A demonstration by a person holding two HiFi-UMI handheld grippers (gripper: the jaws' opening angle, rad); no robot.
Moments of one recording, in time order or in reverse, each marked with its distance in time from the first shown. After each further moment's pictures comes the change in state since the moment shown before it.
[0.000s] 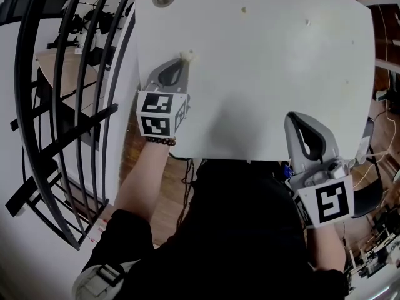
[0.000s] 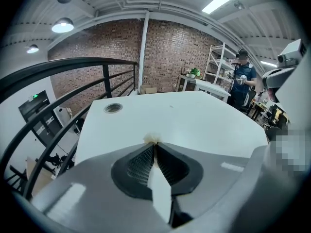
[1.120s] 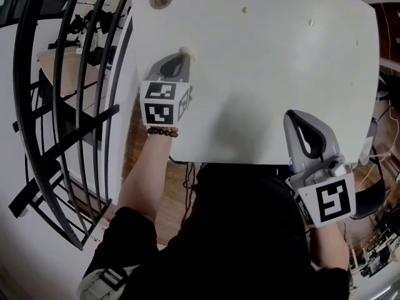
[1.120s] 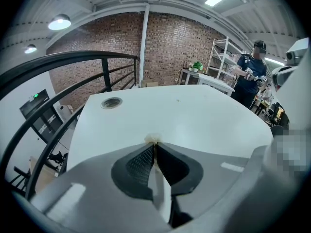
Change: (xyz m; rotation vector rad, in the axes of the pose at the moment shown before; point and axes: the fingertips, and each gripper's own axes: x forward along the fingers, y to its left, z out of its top) left arm 0.046 0.010 -0.002 0.006 0.073 0.018; right arm 0.023 -0.018 -0.008 0.004 0.018 0.033
